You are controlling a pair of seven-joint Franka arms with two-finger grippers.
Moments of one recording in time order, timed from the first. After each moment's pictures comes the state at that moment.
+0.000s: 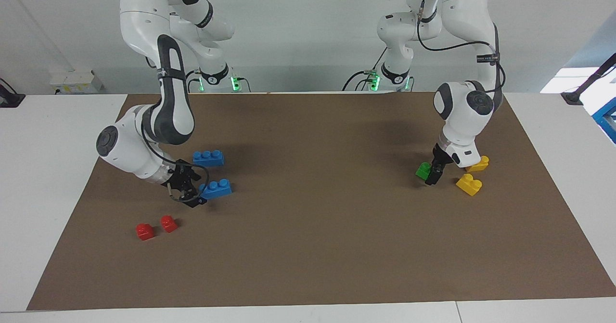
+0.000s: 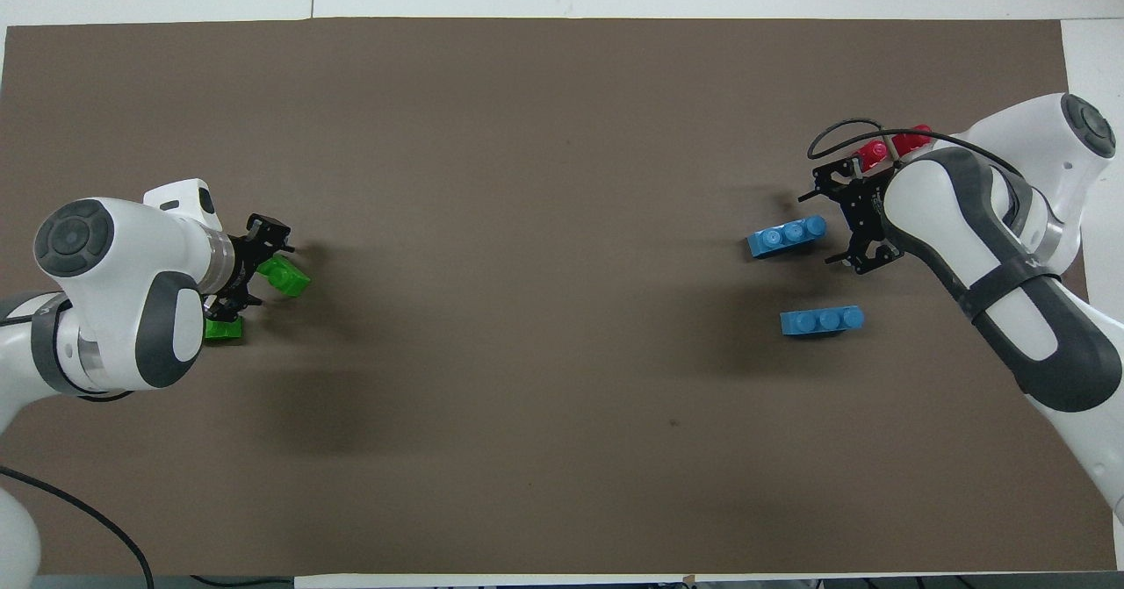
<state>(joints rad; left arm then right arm) 0.01 0.18 -0.08 -2.23 -0.01 2.45 -1.01 -0.04 0.40 0.00 -1.88 0.41 2.13 0.91</state>
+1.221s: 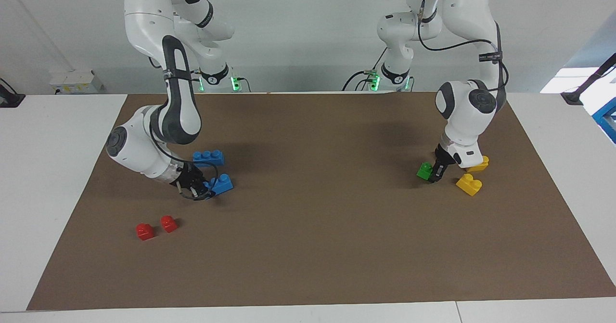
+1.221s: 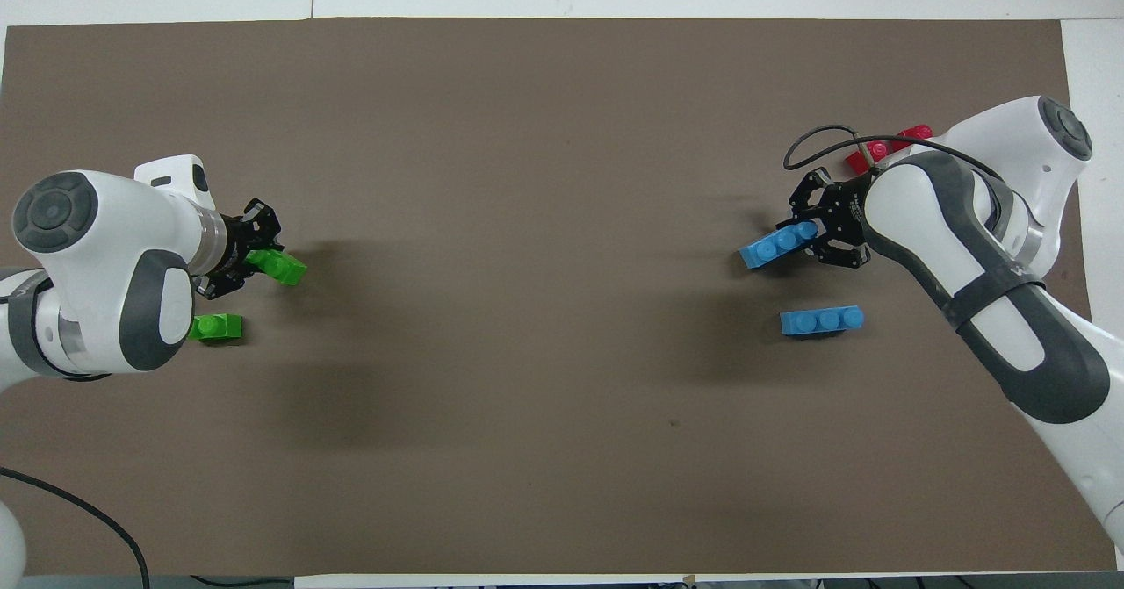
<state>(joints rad) 0.01 0.16 -0.09 -2.11 -0.01 2.34 -1.00 0.00 0.37 0.02 -1.89 0.45 2.10 0.89</state>
